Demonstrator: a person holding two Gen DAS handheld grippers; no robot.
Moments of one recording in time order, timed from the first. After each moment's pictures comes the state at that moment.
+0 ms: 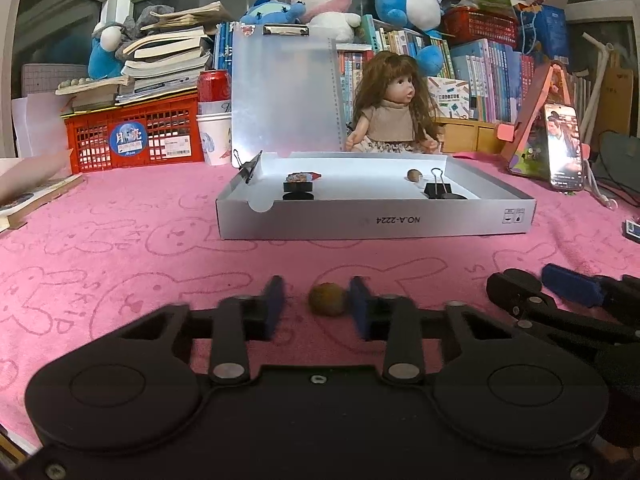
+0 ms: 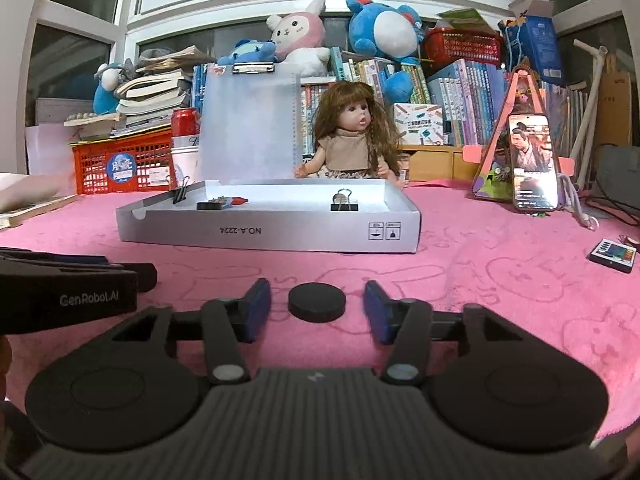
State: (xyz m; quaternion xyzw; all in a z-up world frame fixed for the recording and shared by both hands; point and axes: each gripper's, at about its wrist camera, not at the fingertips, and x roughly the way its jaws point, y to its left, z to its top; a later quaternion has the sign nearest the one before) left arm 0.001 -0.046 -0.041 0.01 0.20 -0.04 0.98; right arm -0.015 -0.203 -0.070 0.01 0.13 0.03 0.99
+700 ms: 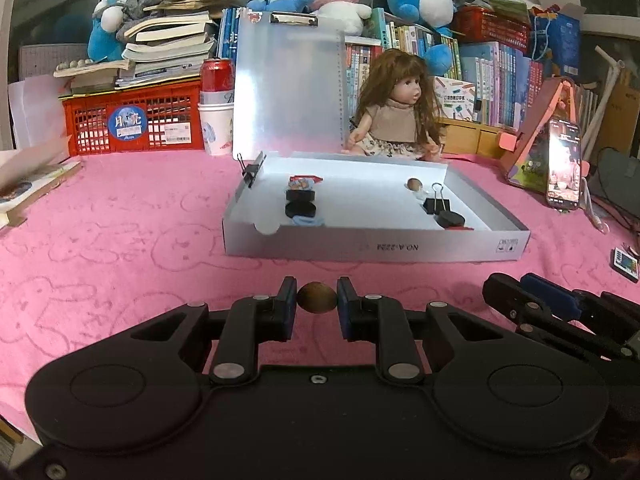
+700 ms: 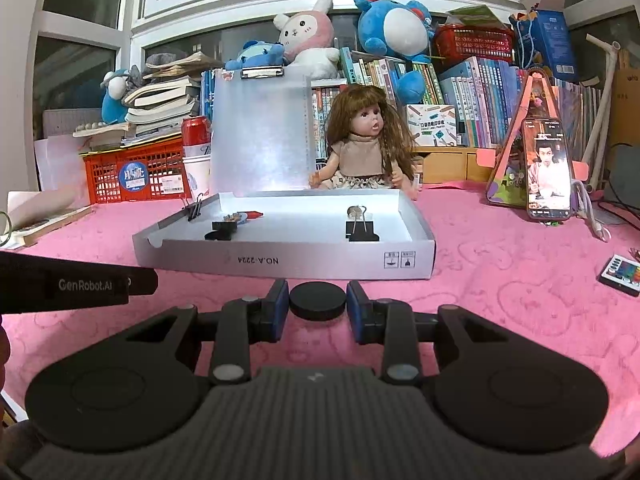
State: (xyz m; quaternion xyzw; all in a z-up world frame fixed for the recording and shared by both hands) left arm 0.015 -0.034 0.002 -0.02 0.24 -0.04 0.97; right arm -0.007 -0.203 -0.038 0.02 0.15 0.04 0.99
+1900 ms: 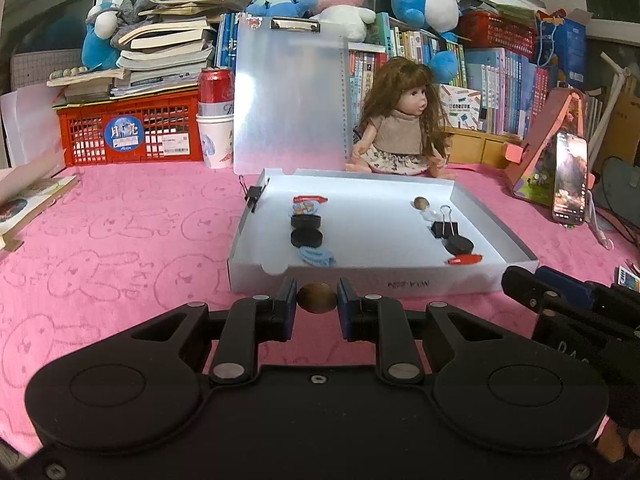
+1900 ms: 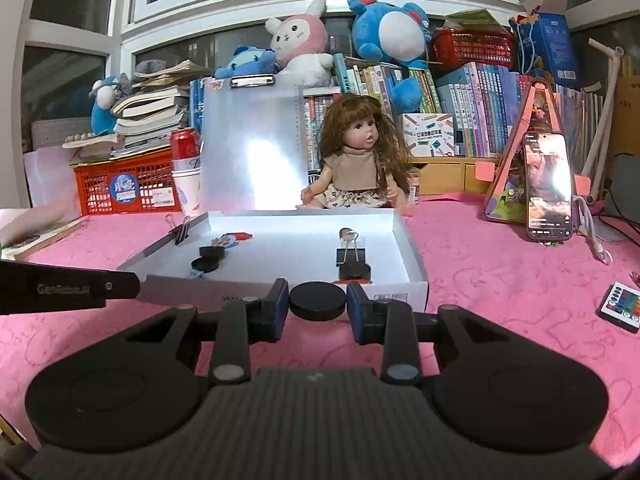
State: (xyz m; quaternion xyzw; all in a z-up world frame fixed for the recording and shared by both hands) left arm 0.045 -0.027 0.025 -0.02 0.25 -0.04 0.97; right arm 0.020 -0.212 -0.013 0.03 0.15 0.04 0.99
